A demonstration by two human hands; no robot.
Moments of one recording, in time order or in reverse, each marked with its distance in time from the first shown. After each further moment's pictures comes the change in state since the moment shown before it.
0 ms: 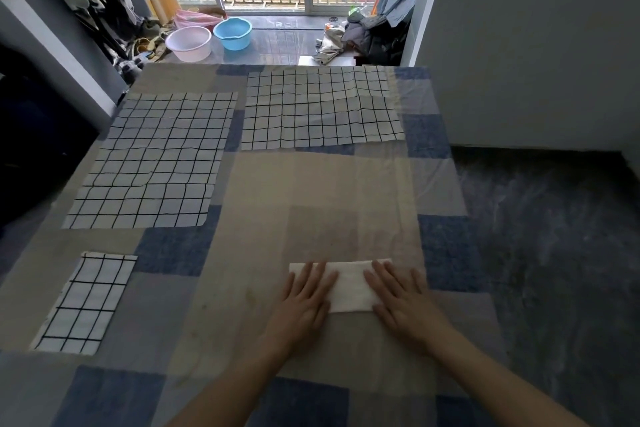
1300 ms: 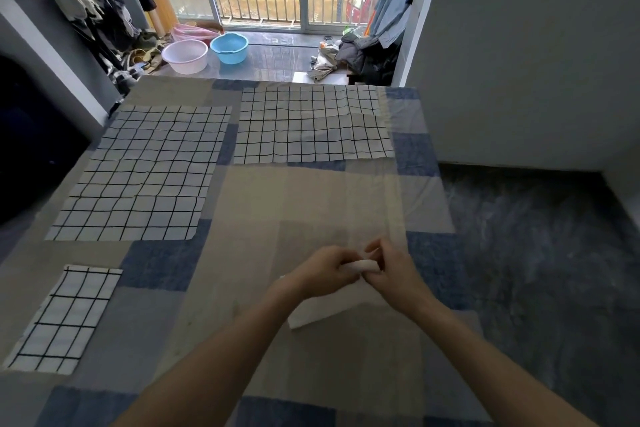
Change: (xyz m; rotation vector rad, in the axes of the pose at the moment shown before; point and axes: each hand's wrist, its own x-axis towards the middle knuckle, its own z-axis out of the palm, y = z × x) left_hand 0.088 0.049 -0.101 -0.522 -0.115 0.111; right_hand 0.036 -0.011 -0.094 0.817 0.306 0.192
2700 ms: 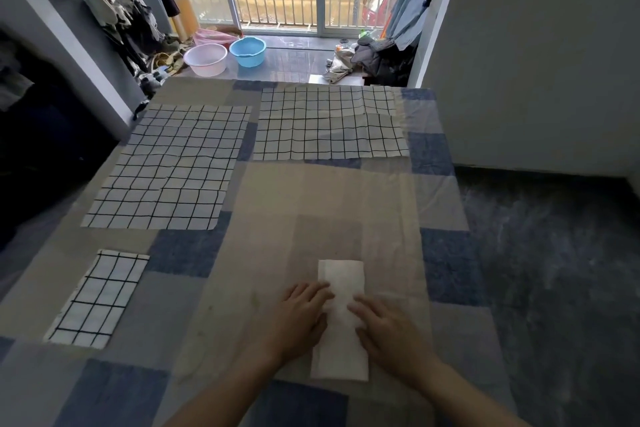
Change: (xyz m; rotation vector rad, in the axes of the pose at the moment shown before) left_hand -0.108 -0.060 0.051 0.446 0.263 0.048; right_hand -0.079 0.040 0.059 -0.514 -0.194 -0.425
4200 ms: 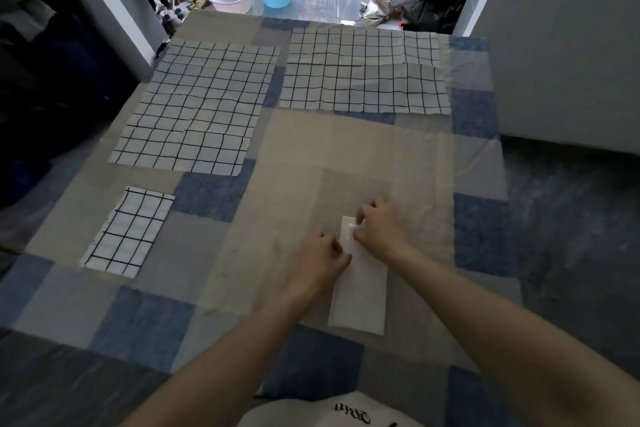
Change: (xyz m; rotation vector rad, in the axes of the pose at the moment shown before) left_hand 0.023 0.006 -0.001 -0.230 0.004 -0.595; right_hand 0.129 -0.005 -0.001 0.059 -0.074 0.344
